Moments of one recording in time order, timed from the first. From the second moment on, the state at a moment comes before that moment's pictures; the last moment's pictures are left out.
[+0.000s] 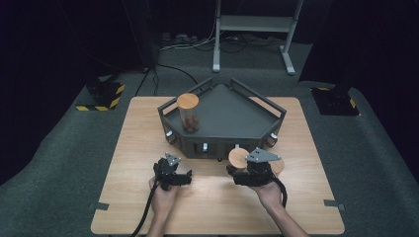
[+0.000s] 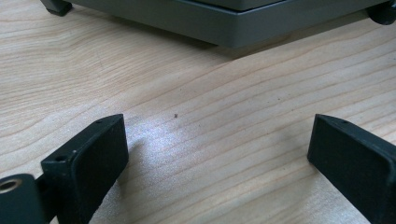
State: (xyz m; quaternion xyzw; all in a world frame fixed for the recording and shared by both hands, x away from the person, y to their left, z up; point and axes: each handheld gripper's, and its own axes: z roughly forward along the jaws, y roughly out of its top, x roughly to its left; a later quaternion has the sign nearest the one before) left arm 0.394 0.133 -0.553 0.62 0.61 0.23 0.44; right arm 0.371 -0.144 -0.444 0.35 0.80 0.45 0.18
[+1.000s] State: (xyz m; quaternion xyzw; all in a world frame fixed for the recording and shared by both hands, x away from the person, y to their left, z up) left arm 0.394 0.133 -0.553 0.62 0.61 0.23 0.44; right arm 0.399 -0.136 -0.387 0.36 0.79 0.46 0.18
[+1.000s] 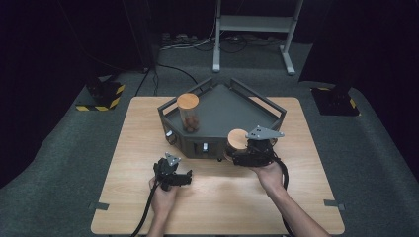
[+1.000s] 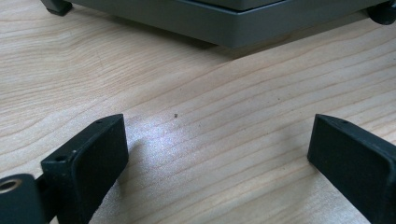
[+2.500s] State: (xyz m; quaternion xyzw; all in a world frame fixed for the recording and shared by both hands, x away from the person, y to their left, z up) left arm 0.394 0.133 -0.553 0.62 0.61 0.23 0.44; right arm 0.477 -0.107 -0.357 0.41 0.78 0.42 0.20
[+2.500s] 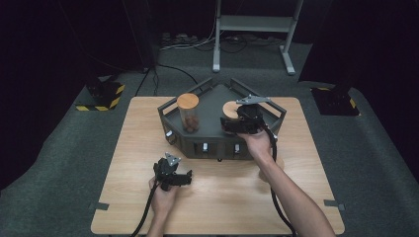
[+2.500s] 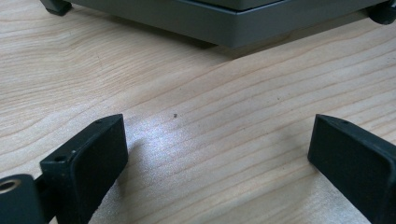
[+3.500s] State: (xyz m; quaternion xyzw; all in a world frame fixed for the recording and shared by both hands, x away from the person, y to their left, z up) left arm 0.394 0.133 -0.553 0.62 0.61 0.23 0.44; right arm 0.501 -0.093 -0.379 0.42 0.80 0.37 0.21
